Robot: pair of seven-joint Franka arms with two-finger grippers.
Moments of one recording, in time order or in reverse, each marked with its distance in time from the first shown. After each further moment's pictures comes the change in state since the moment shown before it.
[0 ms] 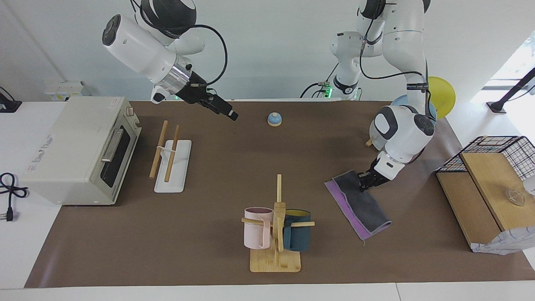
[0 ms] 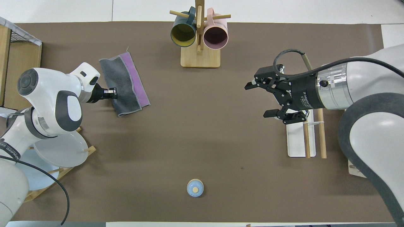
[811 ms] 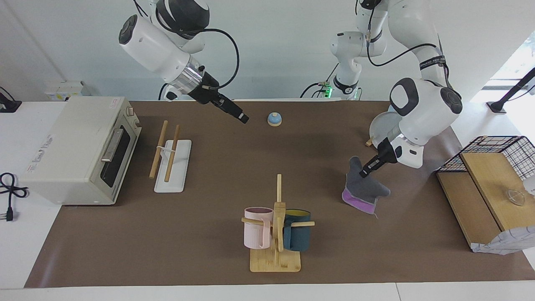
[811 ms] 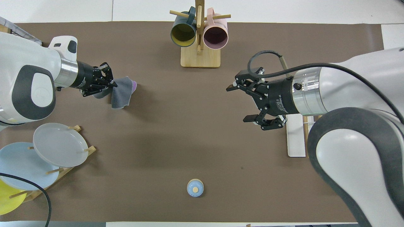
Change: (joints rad) left arm 0.008 -0.121 -0.061 0.244 -0.010 -0.389 -0.799; right arm 0.102 0.001 0.010 -0.012 0.013 0.093 0.218
